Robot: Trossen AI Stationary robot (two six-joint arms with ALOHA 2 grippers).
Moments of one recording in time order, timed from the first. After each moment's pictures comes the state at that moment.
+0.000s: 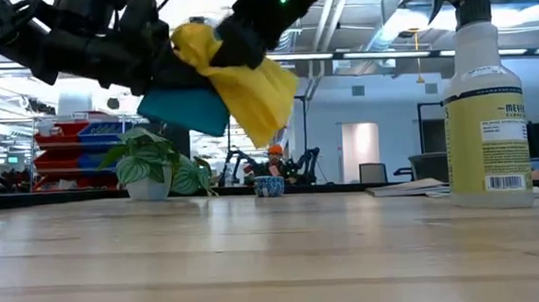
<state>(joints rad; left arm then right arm) 0.02 1.16 0.35 0.63 -0.11 -0.39 0.13 1.94 1.44 -0.10 0.66 -0.35</state>
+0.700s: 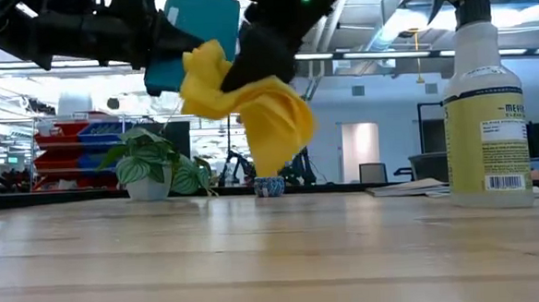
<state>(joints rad) 0.02 1.07 0.35 0.69 -0.21 -0.32 0.23 1.94 1.43 -0.12 0.71 -0.36</state>
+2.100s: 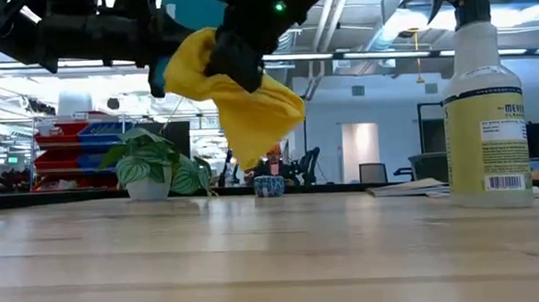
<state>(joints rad) 0.01 1.09 0.34 0.80 -0.15 -0.41 0.19 2.02 1.44 0.18 0.80 -0.60</state>
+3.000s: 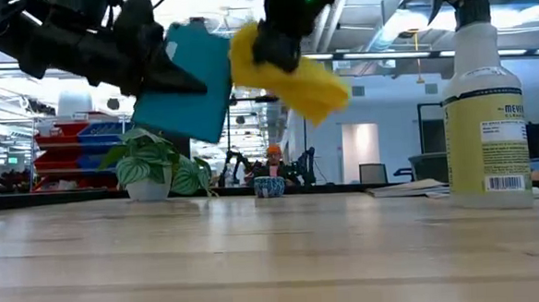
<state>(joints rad) 0.01 1.09 0.35 0.45 -0.20 -0.47 0.20 1.85 1.44 -0.18 1.02 -0.43</state>
